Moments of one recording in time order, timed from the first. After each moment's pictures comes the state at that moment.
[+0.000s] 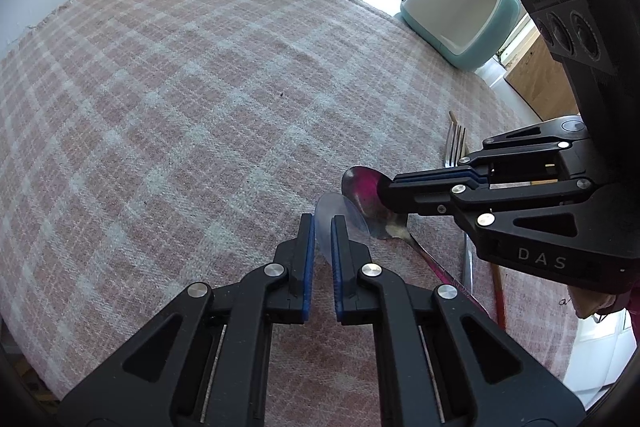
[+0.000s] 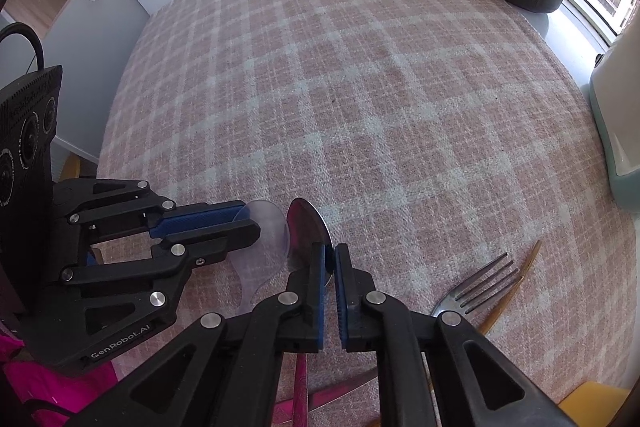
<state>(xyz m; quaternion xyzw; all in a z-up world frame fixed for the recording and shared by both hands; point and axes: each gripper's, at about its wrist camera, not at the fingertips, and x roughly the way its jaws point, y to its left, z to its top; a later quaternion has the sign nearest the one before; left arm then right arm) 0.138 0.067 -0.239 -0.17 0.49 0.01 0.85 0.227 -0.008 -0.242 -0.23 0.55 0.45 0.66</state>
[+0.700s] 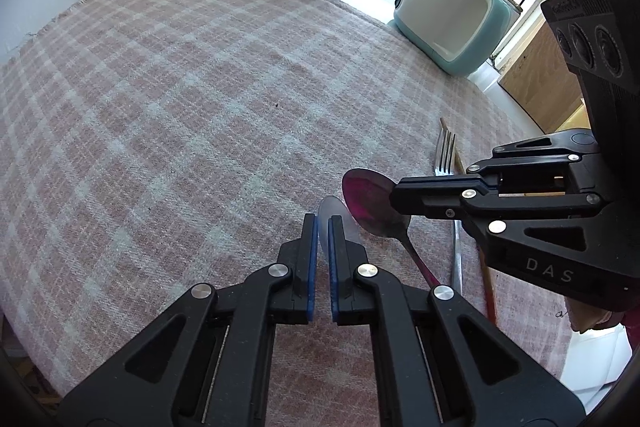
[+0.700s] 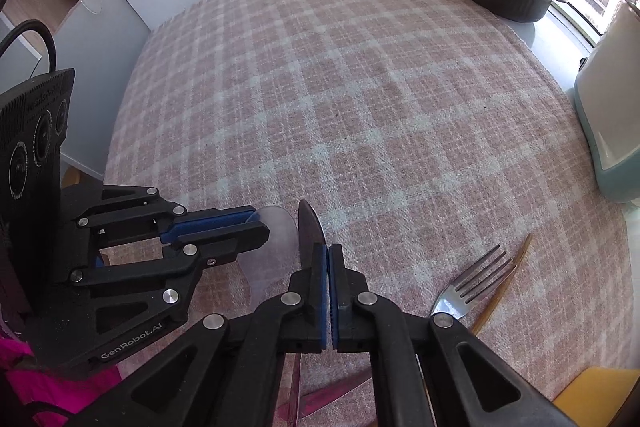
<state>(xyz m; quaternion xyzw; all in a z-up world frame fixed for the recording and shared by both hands) 0.137 0.065 -0.231 -0.17 0.48 0.01 0.86 0.218 -0.024 -0.223 -0.21 0.53 0.44 0.69</state>
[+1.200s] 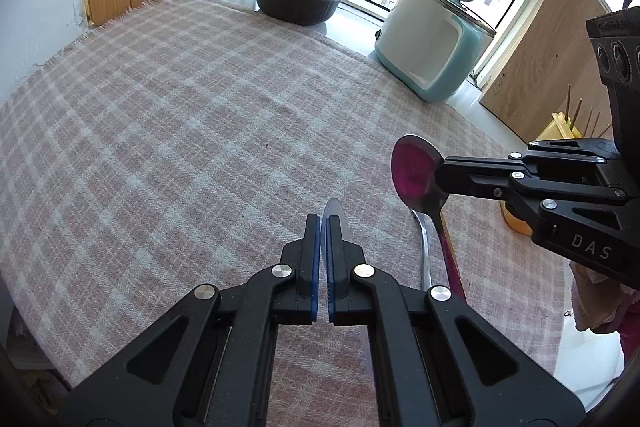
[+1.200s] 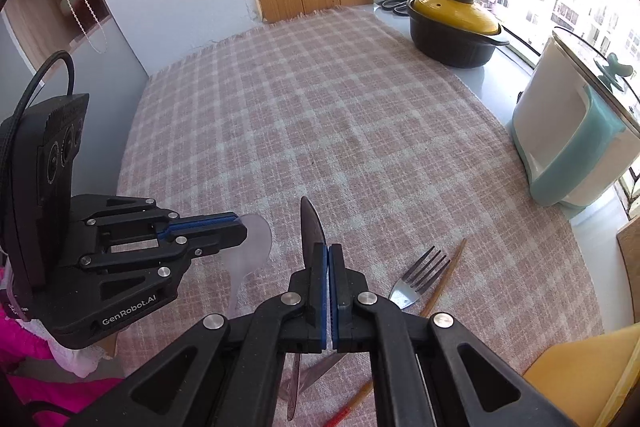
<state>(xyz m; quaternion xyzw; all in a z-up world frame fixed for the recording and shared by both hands) 0.125 0.061 -0.191 -0.16 0.44 0.00 0.88 0.205 -0.065 -0.159 -0.18 0.46 0.42 0.76</state>
